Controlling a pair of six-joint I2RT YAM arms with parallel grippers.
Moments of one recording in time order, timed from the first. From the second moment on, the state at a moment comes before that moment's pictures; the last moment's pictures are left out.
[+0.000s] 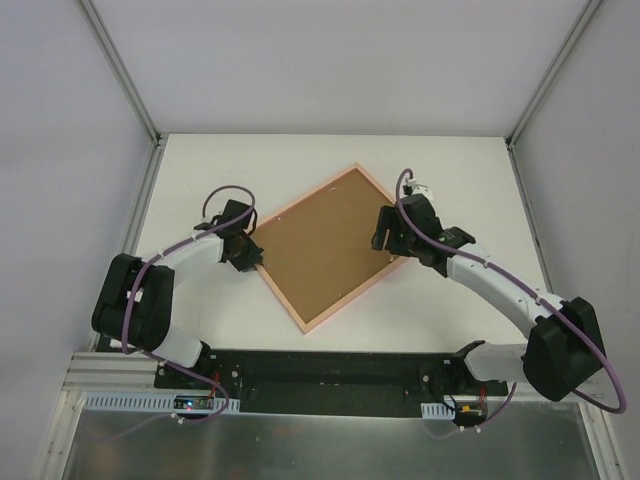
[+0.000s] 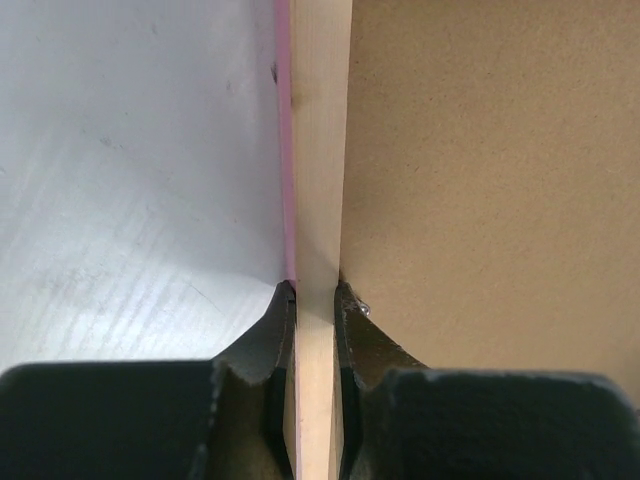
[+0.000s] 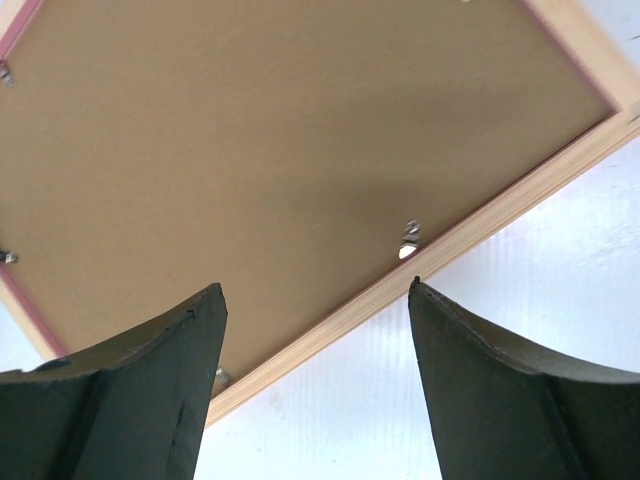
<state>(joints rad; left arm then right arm) -0.33 1.49 0.79 -0.46 -0.08 -1.05 0.60 1.28 0.90 -0.44 0.19 0.62</state>
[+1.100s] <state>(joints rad) -0.10 1.57 0.92 -0.57 0.00 -0.29 0.37 1.69 1.12 -0.37 -0.01 0.33</state>
